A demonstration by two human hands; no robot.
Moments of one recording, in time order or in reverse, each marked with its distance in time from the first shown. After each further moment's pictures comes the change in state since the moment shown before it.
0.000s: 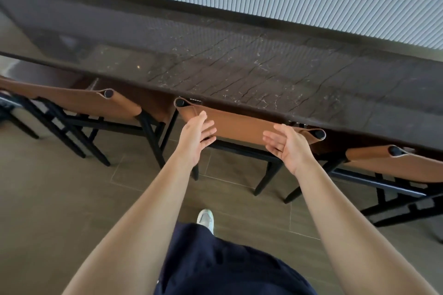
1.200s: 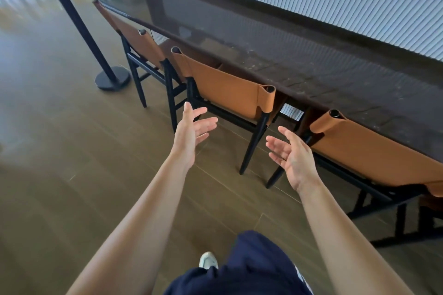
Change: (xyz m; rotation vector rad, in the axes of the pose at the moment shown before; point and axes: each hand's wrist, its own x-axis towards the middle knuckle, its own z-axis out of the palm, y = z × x) left_hand -0.144 0.084 -0.369 -0.009 0.307 0.317; right_hand -0.153 0.156 0.315 -0.222 -0.311 -0.114
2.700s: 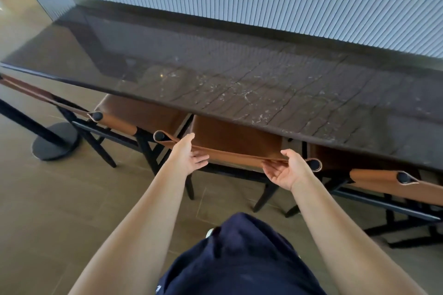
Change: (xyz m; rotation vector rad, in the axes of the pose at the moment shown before) left_hand 0.397 0.078 -0.021 -0.058 -0.050 -0.663; right_hand 0.278 -0.053 0.169 0.509 0.378 0.491
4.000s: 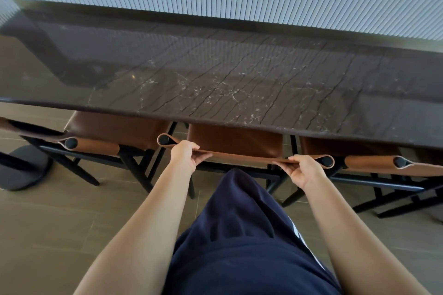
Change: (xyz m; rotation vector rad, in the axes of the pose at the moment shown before) left_hand 0.054 0.021 0.020 -0.009 -0.048 -0.009; right_hand 0.025 -0.011 -0.020 0.273 0.158 -0.195
